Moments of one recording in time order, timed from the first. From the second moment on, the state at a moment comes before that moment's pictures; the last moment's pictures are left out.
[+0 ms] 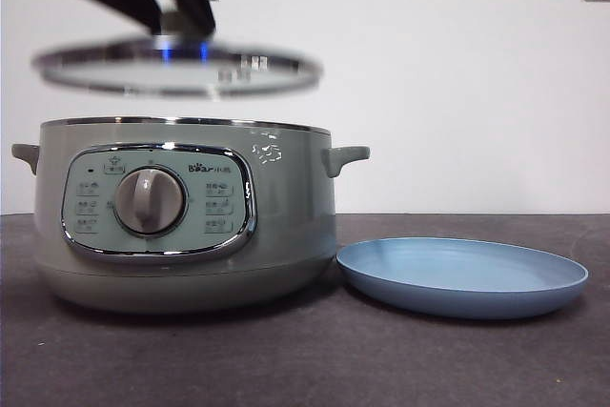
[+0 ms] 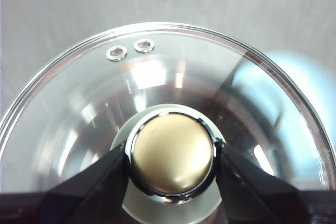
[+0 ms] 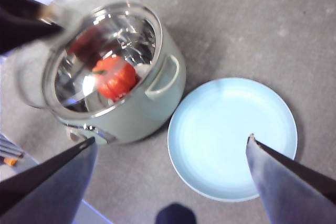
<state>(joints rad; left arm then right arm) -0.47 1.33 1.30 -0.62 0.08 0.04 0.11 0.97 1.16 -0.91 -0.55 -0.05</state>
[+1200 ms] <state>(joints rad) -0.48 0.81 1.36 -0.94 -0.45 0.08 0.71 1.71 1.69 -0.84 -0.29 -0.03</state>
